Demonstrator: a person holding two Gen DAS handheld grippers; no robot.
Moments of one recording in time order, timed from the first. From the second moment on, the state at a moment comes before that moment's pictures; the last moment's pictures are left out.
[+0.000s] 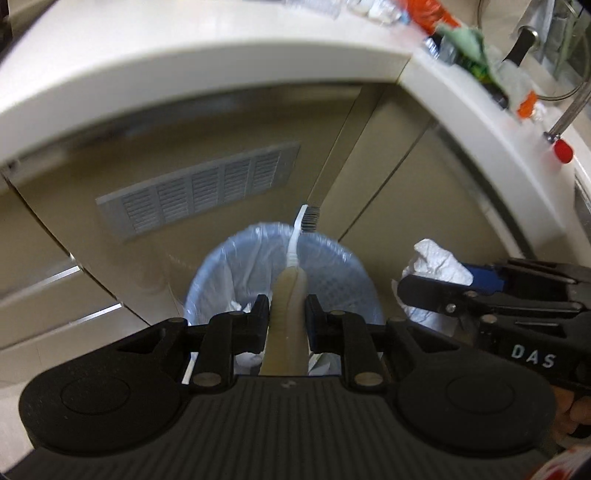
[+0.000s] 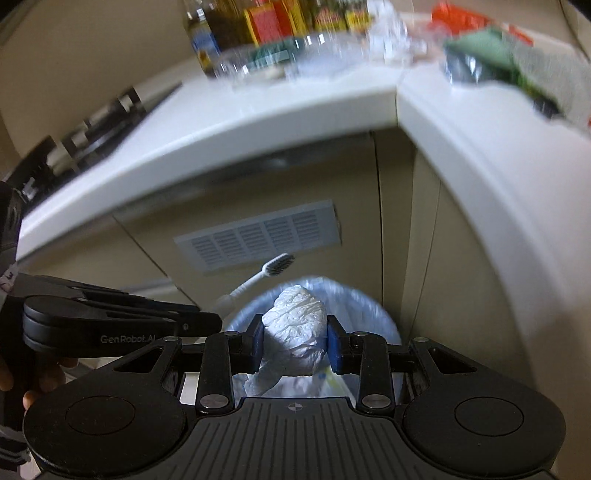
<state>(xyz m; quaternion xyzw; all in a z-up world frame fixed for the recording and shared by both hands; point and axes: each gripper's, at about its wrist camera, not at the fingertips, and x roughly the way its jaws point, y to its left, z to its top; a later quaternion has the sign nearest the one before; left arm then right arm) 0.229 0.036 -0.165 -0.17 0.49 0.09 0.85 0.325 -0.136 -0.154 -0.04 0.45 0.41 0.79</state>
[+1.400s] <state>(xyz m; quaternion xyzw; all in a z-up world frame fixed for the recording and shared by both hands) 0.232 0.050 -0.168 -0.16 0.49 0.11 0.85 0.342 -0.110 -0.186 -0.05 0.46 0.39 0.79</state>
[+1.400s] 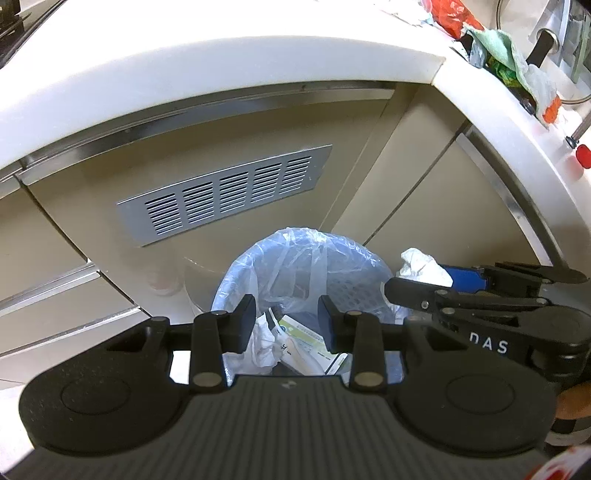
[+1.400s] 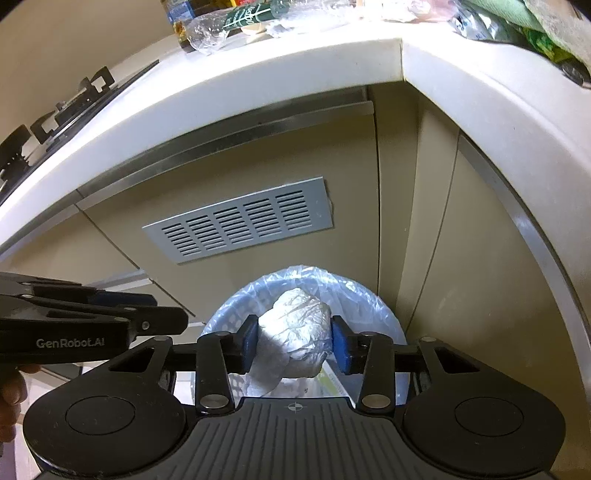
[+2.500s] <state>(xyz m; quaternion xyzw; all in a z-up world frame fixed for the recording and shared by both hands) 0.220 0.043 -0.147 -0.14 0.47 0.11 0.86 0.339 -0.116 -0.172 -0.04 0.45 0.39 0.80</state>
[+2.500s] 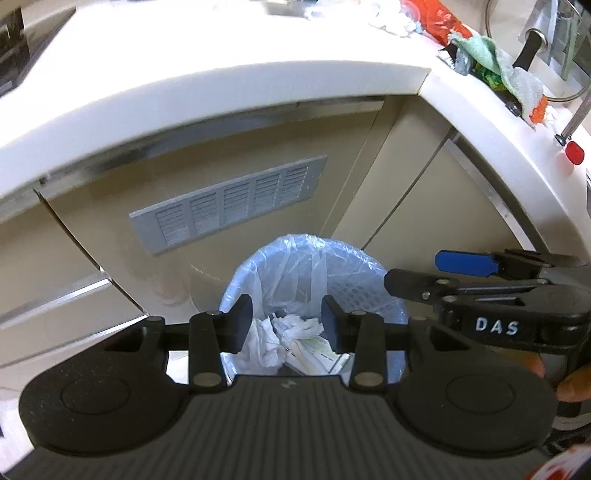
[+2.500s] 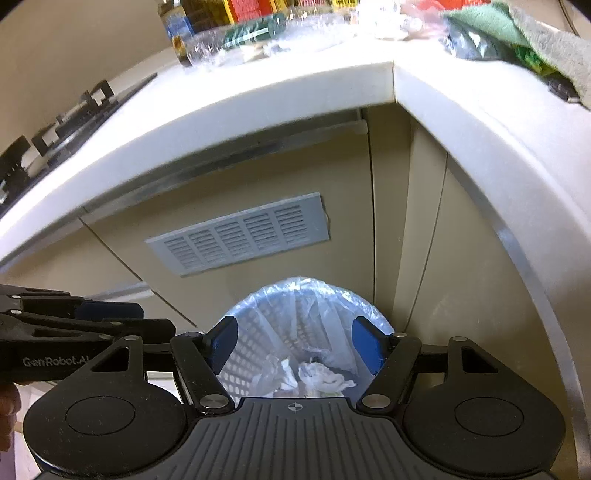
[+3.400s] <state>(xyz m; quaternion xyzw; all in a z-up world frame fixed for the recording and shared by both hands) 0.341 0.087 -0.053 0.23 0.30 0.08 0.92 0.396 -0.138 -0.071 0.11 0.34 0.30 0.89</state>
